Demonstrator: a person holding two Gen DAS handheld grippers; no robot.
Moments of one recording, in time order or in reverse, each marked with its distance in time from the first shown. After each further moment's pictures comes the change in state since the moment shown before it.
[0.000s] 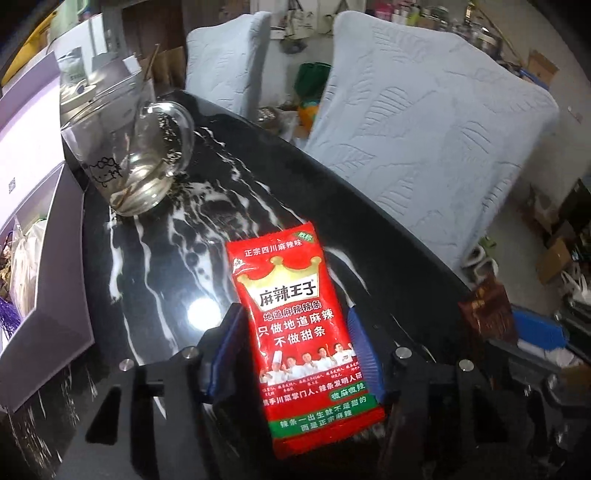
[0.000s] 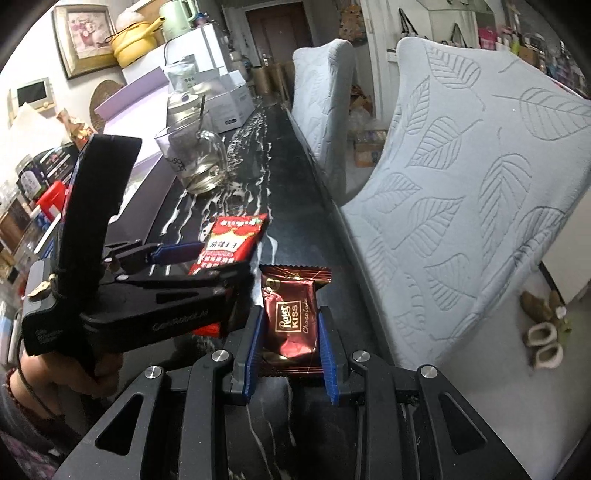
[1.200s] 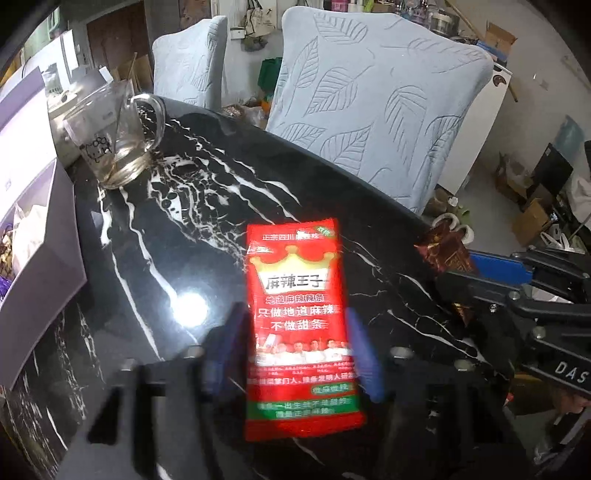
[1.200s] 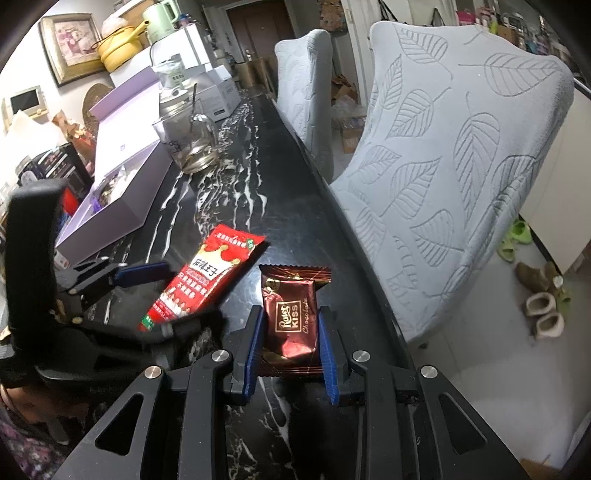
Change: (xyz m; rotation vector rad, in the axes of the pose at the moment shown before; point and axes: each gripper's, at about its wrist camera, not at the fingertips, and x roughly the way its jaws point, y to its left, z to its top) left arm -0.037 -0.021 -0.052 0.107 0.018 -0.069; right arm -0.019 -0.003 -0.041 0.070 0.024 -0.011
